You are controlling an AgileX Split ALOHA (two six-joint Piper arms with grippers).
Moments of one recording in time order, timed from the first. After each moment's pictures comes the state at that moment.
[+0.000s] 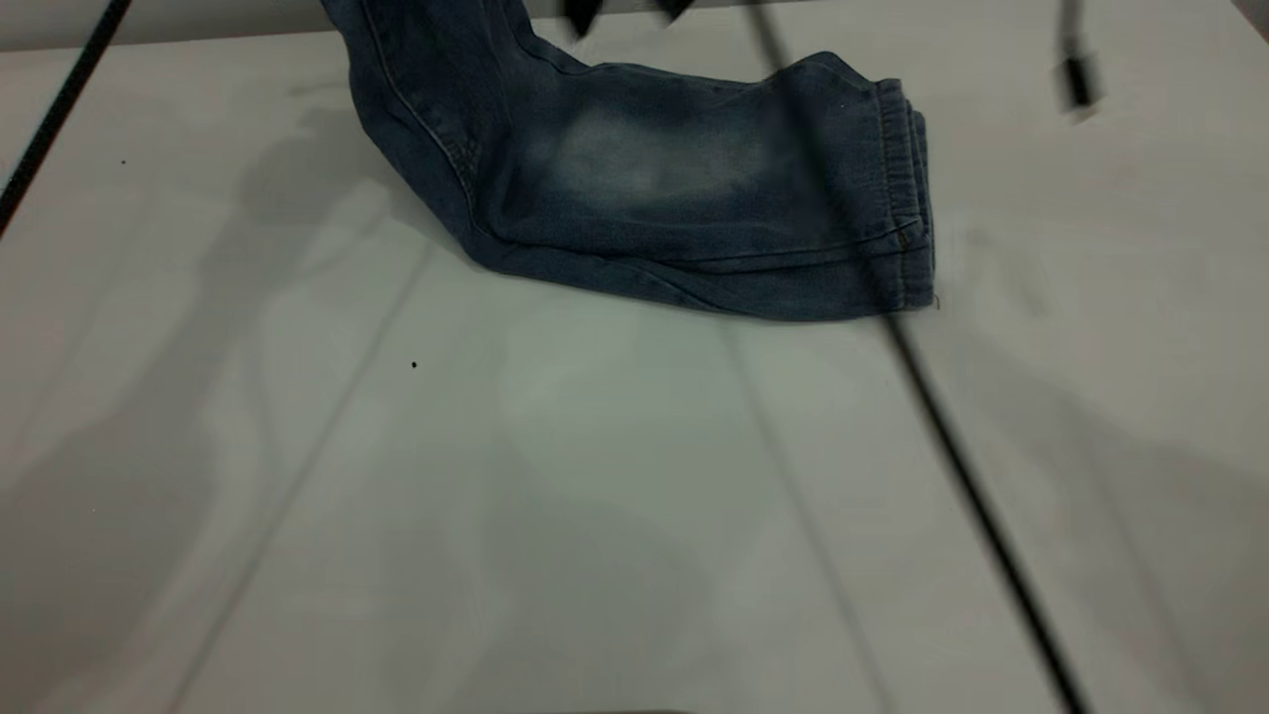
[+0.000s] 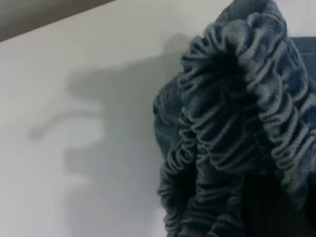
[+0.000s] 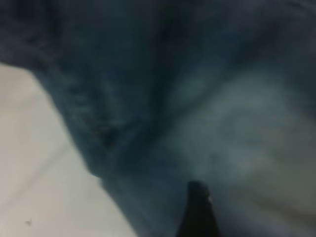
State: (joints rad) left arm -0.18 2.45 -2.49 -0.24 1.15 0.19; right arm 0.41 2.36 -2.04 0.30 0.84 -0.15
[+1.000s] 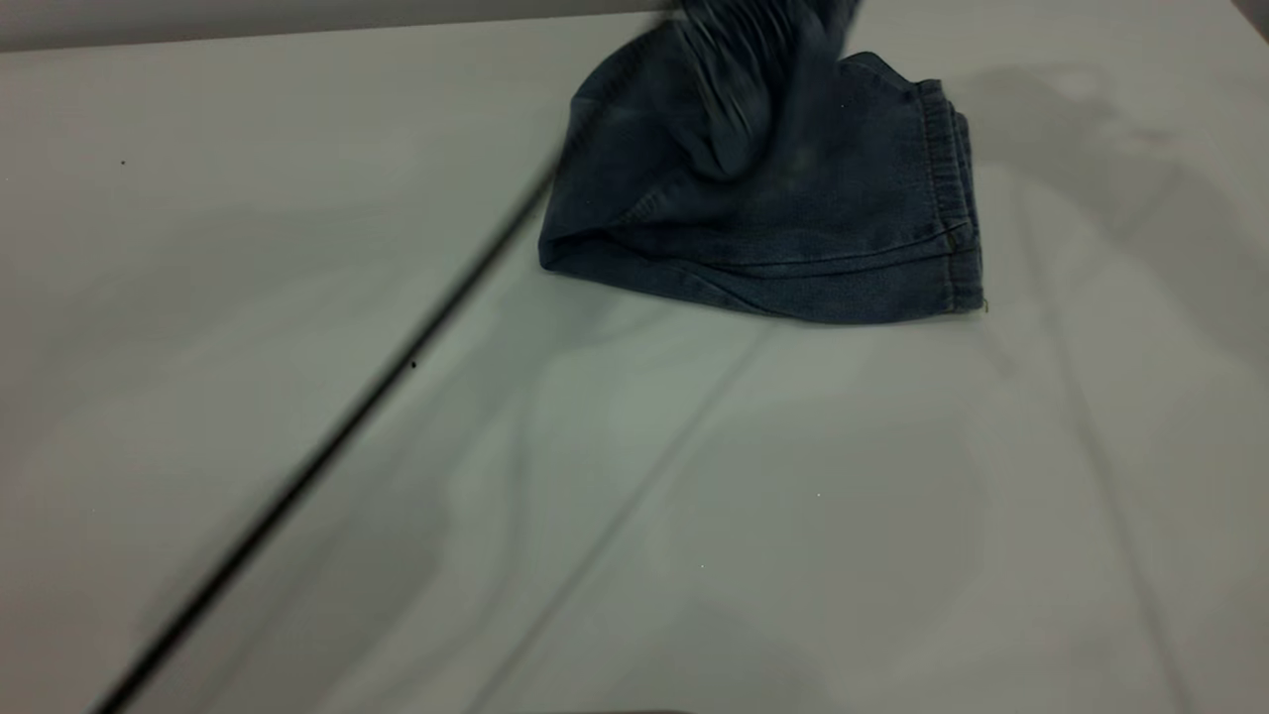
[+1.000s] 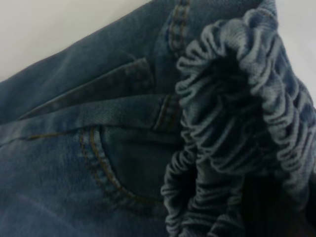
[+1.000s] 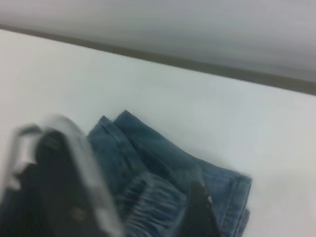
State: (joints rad) left arm -0.59 2.59 -2.49 -0.29 0.98 0.25; right arm 0.09 2.02 -2.04 0.29 0.97 -0.15
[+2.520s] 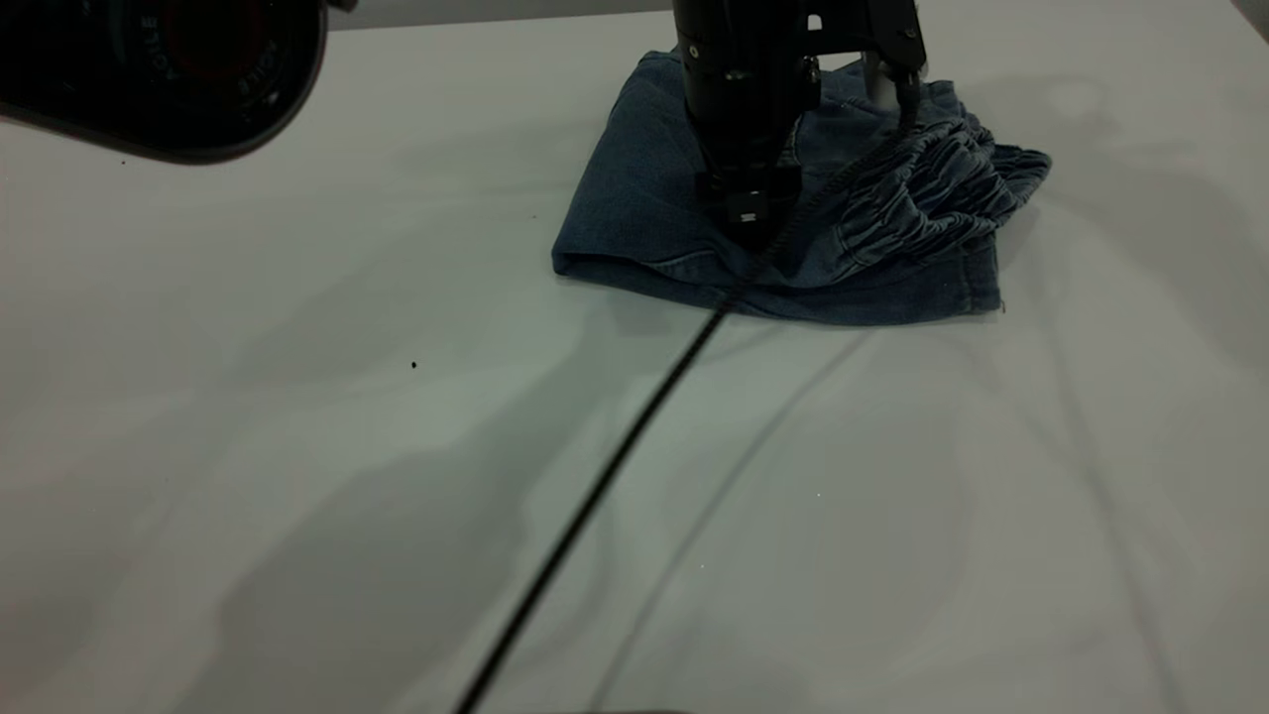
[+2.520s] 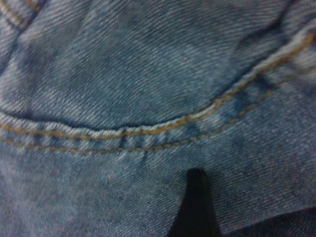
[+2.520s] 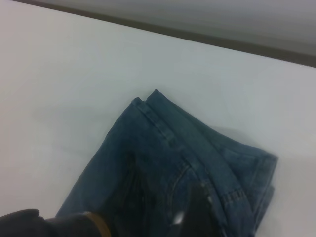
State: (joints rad) left arm -0.67 2.78 -2.49 -0.03 1.06 0.91; right arm 0.09 2.00 -2.04 0.34 1.07 -0.17
